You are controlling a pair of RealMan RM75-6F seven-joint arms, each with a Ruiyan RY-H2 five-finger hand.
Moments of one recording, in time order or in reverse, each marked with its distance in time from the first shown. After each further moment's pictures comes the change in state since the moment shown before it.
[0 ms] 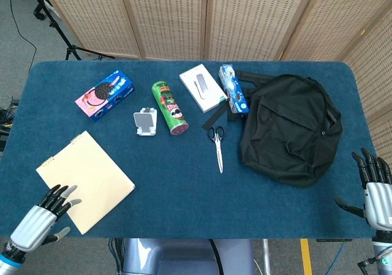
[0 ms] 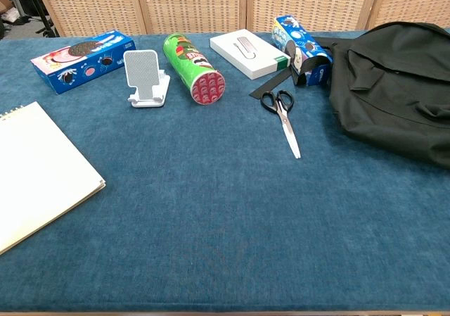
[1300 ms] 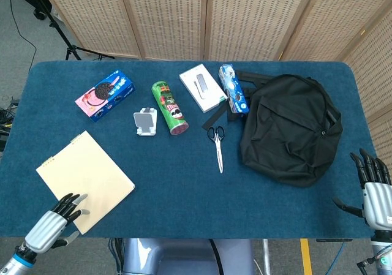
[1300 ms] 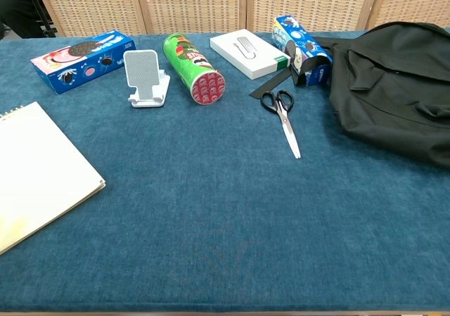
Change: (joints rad) left arm 0.003 -0.187 0.048 0.305 -0.021 -0.014 -0.206; right arm 0.003 0.003 -0.002 -0.007 0.009 -0.017 -0.001
